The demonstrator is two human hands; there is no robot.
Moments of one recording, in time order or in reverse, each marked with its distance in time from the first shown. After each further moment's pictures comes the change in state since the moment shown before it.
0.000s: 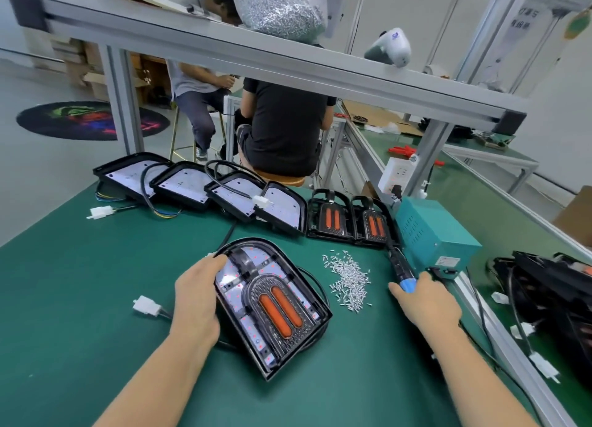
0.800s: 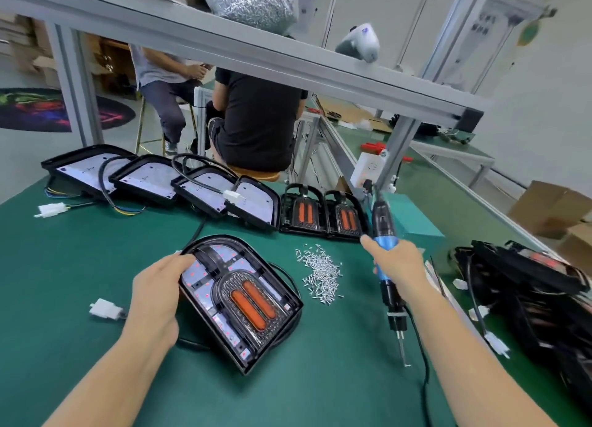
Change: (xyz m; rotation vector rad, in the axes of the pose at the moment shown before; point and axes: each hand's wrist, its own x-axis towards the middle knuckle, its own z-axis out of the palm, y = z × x) left_hand 0.010 -0.001 -0.007 0.121 0.028 0.049; right_hand 0.003 -0.020 -0.049 0.774 -0.043 0.025
